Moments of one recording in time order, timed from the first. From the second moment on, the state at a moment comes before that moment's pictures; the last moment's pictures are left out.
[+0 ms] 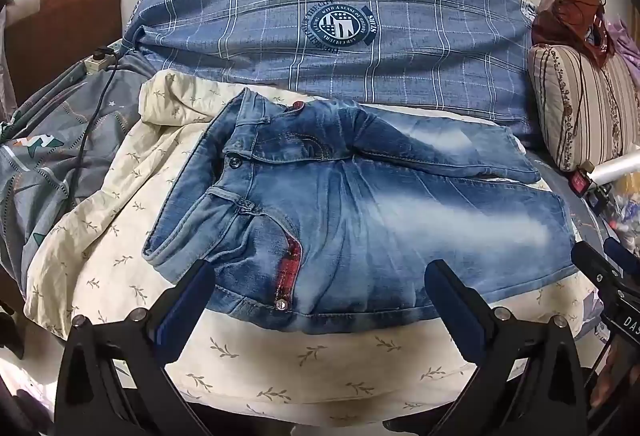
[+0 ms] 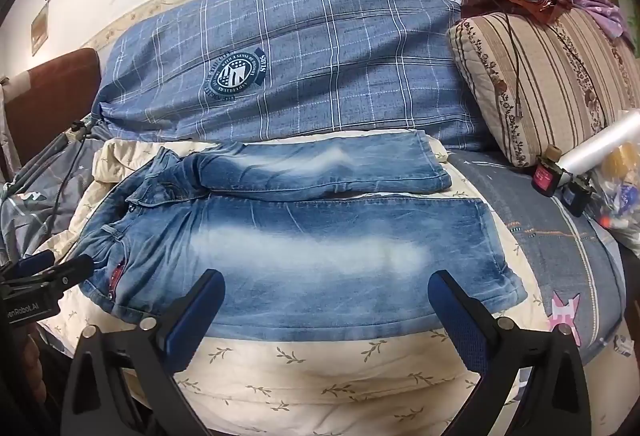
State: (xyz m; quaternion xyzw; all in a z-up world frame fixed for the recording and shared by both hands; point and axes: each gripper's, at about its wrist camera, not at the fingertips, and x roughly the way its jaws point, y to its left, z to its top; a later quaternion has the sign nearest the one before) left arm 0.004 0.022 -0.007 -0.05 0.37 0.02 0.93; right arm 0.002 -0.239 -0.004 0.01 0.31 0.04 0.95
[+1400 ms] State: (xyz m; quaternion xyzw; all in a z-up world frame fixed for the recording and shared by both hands) left arm 0.005 0.028 -0.013 -0.06 0.38 0.02 0.92; right arm 0.003 -0.237 -0.008 0.01 0.32 0.04 0.95
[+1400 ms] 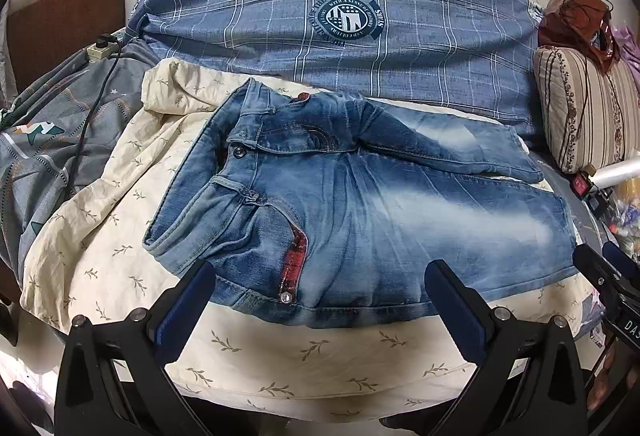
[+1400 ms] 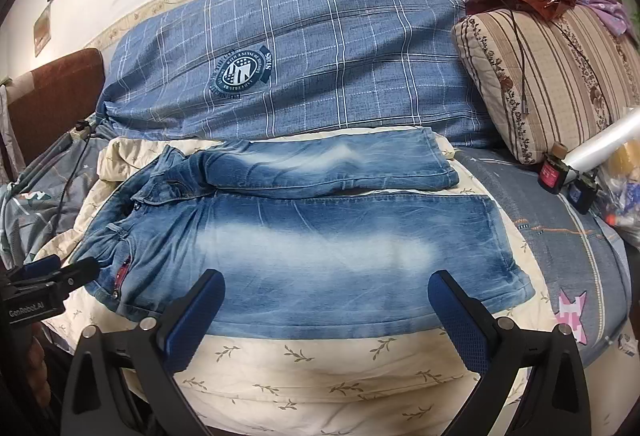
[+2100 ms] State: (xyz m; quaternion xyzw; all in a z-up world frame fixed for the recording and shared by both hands) left arm 0.020 0.150 -0.059 -0.23 0.44 0.15 0.86; right arm 0.009 -0.385 -0.061 0.31 0.38 -0.01 0.87
